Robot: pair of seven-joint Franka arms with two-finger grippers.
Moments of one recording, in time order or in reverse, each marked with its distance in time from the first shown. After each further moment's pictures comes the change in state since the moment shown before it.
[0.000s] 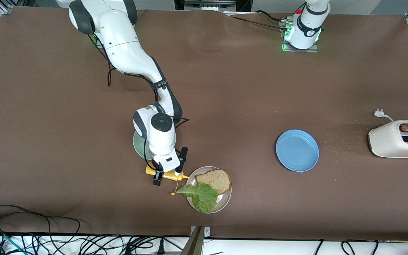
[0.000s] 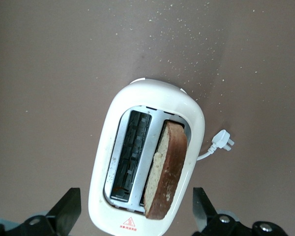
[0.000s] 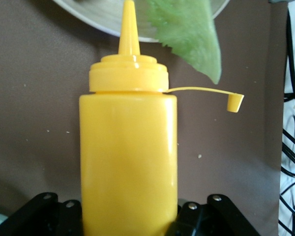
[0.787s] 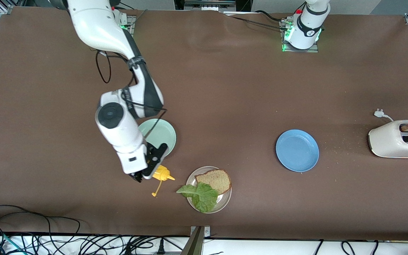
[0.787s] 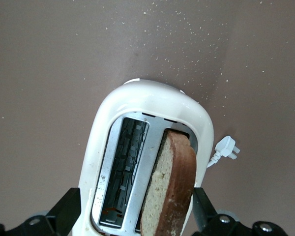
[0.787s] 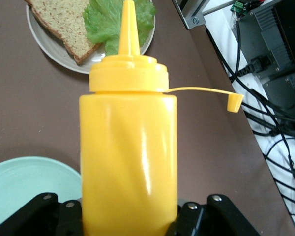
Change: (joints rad) left arm 0.010 0.063 -0.001 -0.005 0.000 0.041 0.003; right arm -0.063 -0.322 -0.025 -0.163 0.404 -0.174 -0.181
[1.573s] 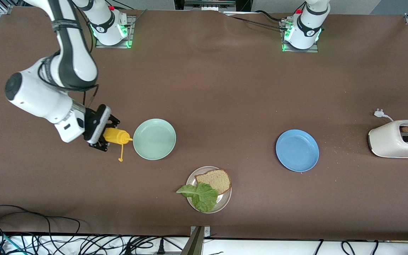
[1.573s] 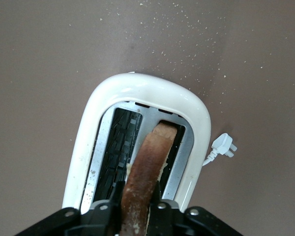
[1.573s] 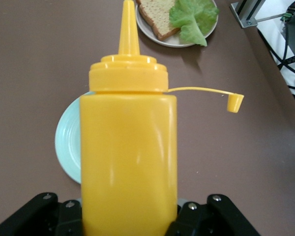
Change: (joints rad) left arm 0.016 0.010 0.000 -0.001 0.000 -0.005 0.002; right arm -0.124 -0.461 -0.034 -0.612 0.370 -0.038 -0.695
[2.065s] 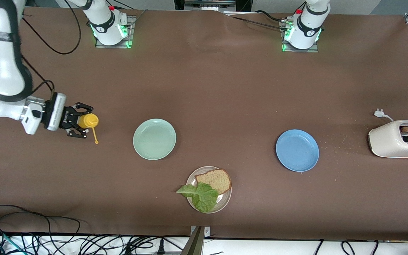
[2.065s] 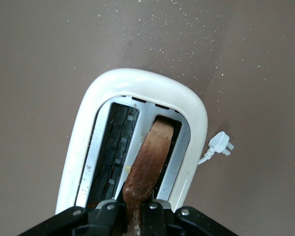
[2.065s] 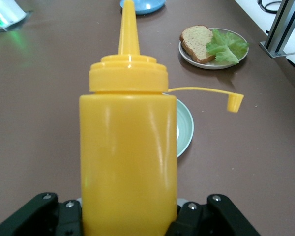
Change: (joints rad) left arm 0.010 -0.001 0.000 0.002 0.000 -0.012 -0.012; right arm -0.236 0.041 -0.078 -0.065 0.296 -0.379 -0.528
